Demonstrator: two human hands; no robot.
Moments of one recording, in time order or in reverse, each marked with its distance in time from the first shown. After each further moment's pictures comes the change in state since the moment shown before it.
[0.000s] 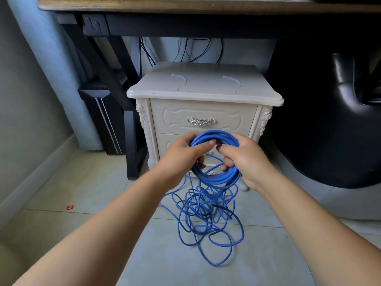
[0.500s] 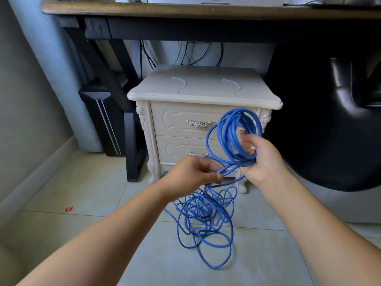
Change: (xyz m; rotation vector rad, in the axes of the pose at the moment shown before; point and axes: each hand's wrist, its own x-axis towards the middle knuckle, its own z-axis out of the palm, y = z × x) left_hand -0.010 -0.021 0.004 0.383 -0.203 0.020; right_hand 0.018 0.006 -0.019 1.002 0.158 0.226
